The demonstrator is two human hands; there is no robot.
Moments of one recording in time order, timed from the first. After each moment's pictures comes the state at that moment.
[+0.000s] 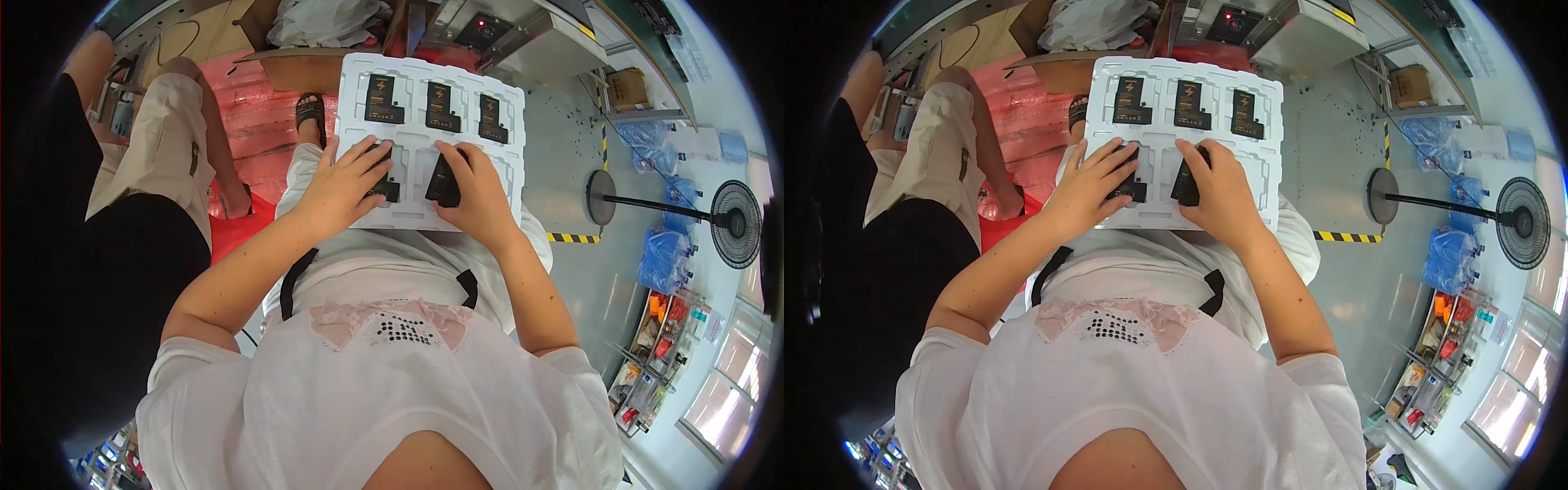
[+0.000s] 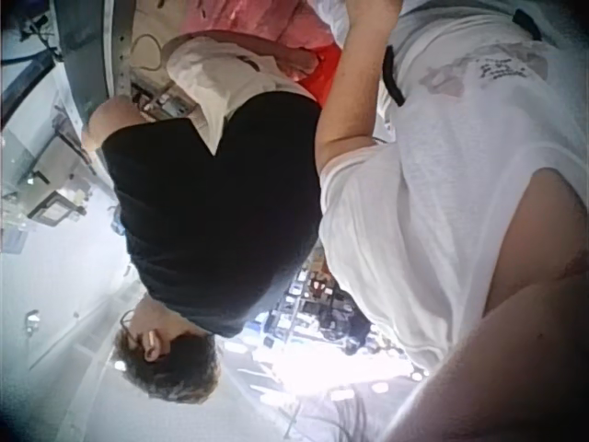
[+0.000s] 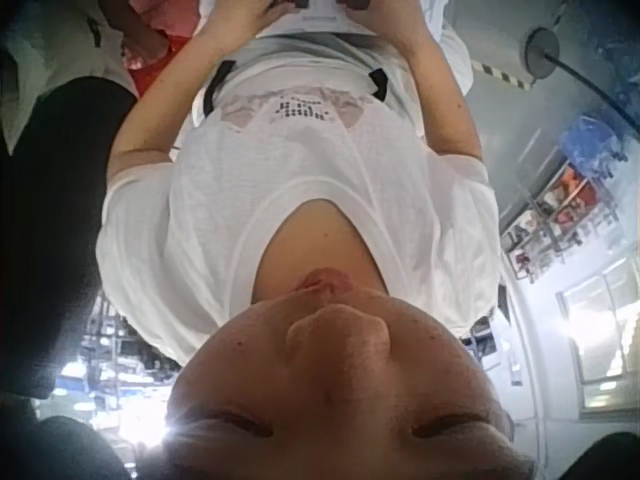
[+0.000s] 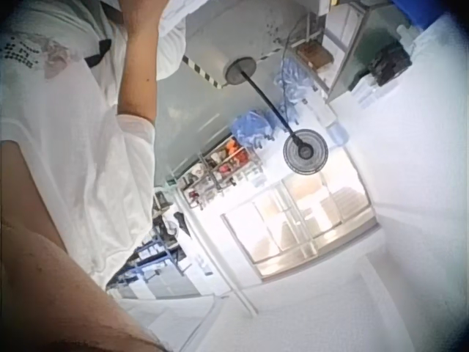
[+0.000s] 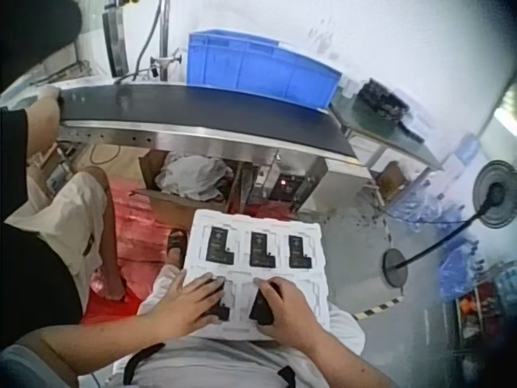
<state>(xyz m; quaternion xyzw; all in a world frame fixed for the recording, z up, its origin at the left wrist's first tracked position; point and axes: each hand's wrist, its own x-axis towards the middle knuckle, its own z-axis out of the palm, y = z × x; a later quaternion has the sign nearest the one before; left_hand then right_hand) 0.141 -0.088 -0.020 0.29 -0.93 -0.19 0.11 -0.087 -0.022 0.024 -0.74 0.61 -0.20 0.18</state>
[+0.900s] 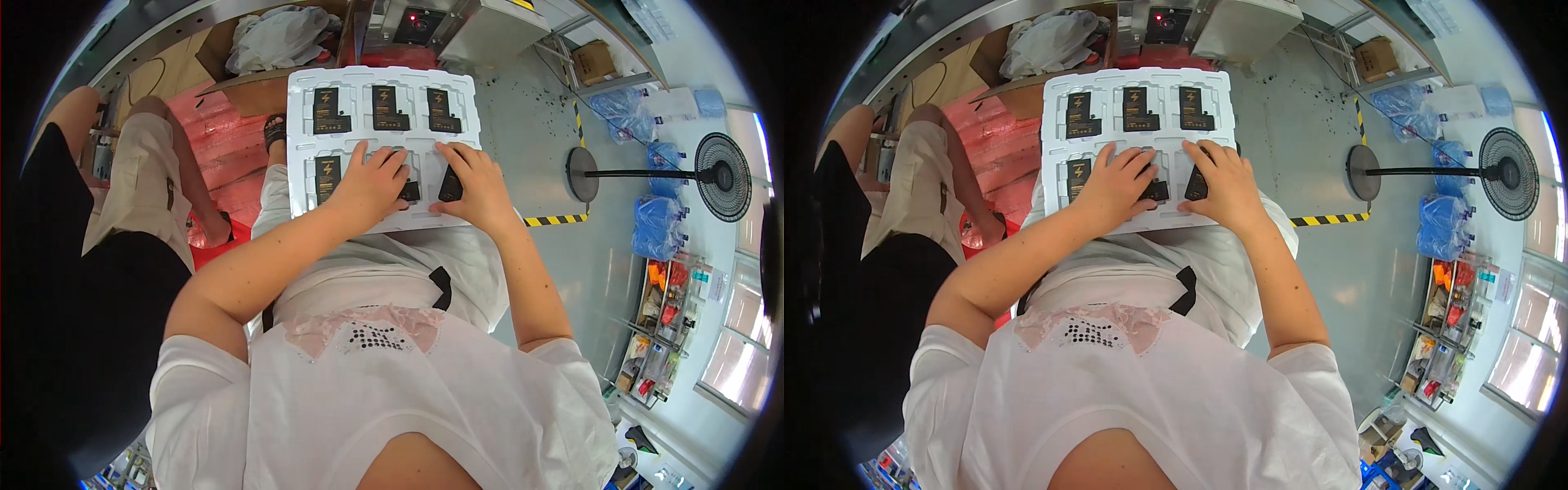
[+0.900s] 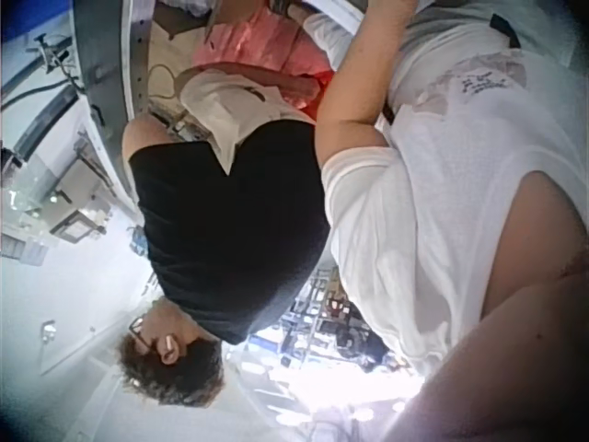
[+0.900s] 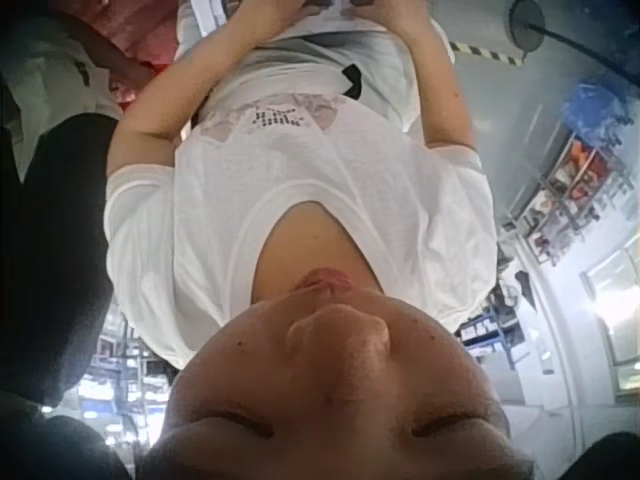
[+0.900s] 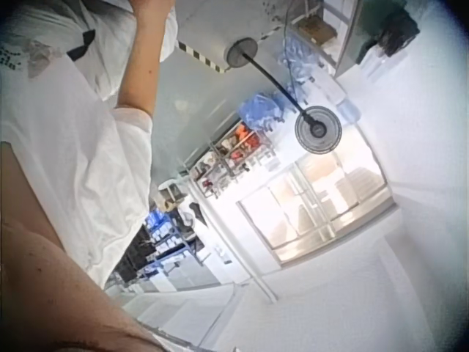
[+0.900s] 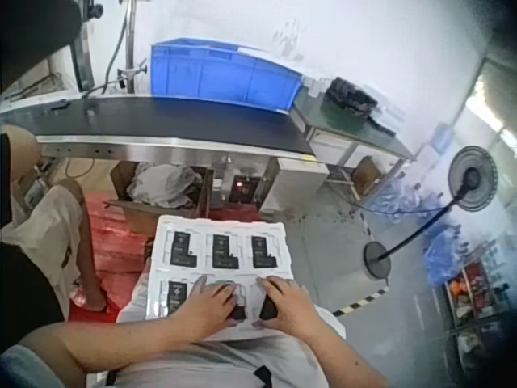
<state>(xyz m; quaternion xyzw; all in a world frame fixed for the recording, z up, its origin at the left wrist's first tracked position) 0.048 -0.076 -0.024 0.20 -0.97 -0.13 0.10 -0.149 0.004 0.022 -0.71 0.68 -0.09 0.13</state>
